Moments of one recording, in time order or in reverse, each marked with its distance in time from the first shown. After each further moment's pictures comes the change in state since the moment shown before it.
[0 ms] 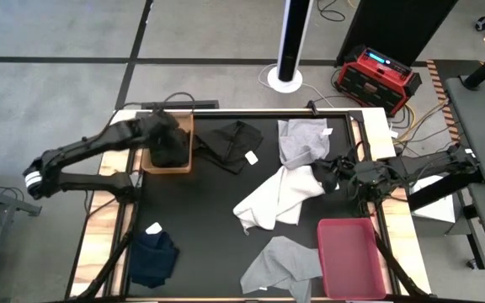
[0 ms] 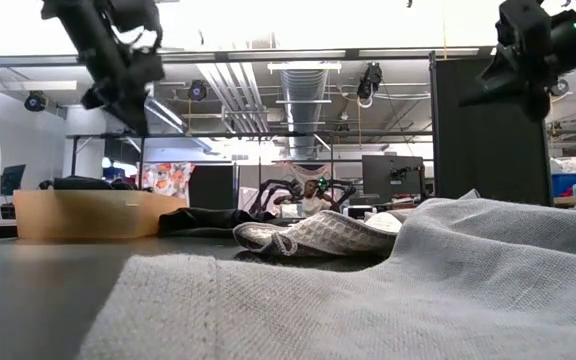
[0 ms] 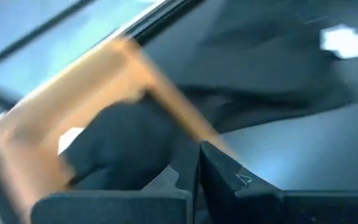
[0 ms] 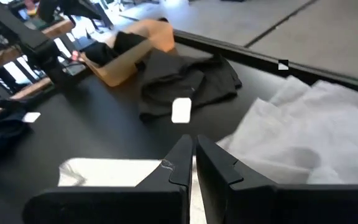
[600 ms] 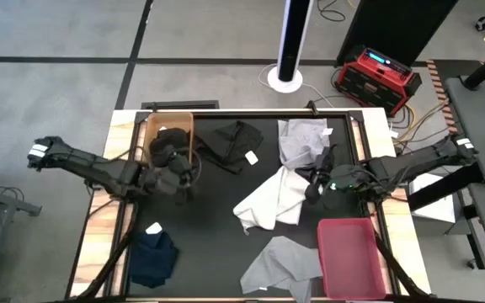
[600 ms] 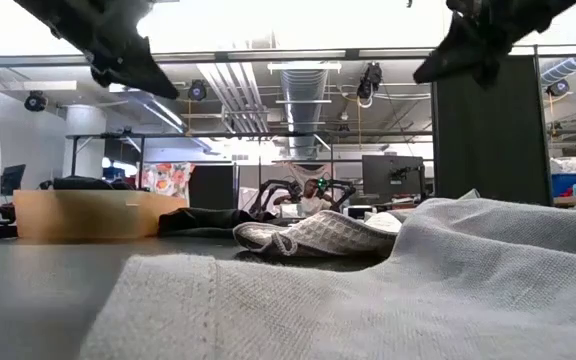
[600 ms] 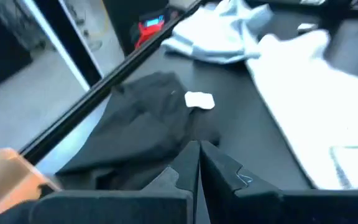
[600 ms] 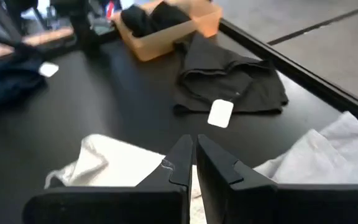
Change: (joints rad) left arm -0.738 0.006 -0.174 0.419 -0.500 -0.124; right arm 0.043 0.380 0.268 0.055 -0.087 -0.177
